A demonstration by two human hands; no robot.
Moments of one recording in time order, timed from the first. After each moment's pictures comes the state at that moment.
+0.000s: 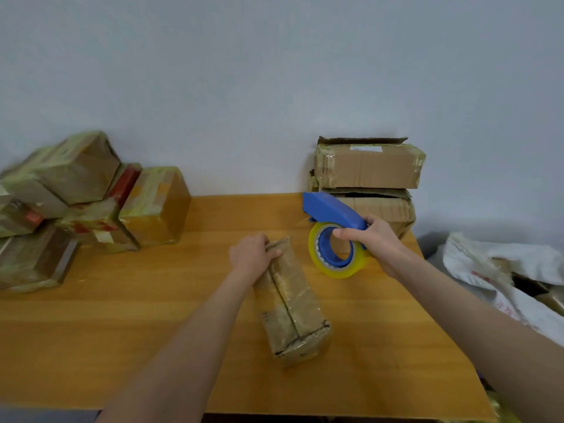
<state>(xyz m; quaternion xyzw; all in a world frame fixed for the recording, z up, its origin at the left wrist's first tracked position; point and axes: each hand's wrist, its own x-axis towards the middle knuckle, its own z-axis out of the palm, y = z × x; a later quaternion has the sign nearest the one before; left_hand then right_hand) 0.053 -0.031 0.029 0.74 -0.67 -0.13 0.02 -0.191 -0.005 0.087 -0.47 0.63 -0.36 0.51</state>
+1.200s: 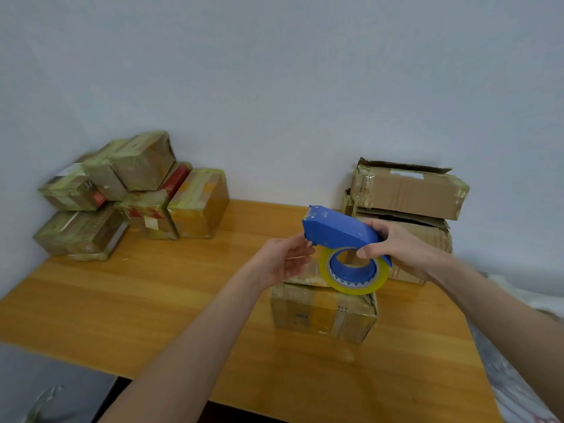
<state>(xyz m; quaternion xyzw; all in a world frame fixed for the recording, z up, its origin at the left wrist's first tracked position) 0.055 0.020 0.101 0.56 -0.29 -0.67 0.39 -0.181 -0.017 0.131 -0.66 0.47 -0.21 0.55</state>
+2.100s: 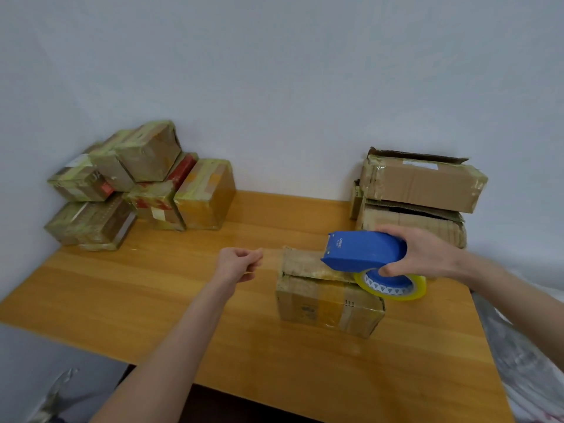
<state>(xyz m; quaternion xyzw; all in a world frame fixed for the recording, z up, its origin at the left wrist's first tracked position) 0.129 0.042 0.055 0.73 -0.30 -0.44 0.42 -0.203 -0.017 0.122 -0.82 0.45 -0.08 0.34</state>
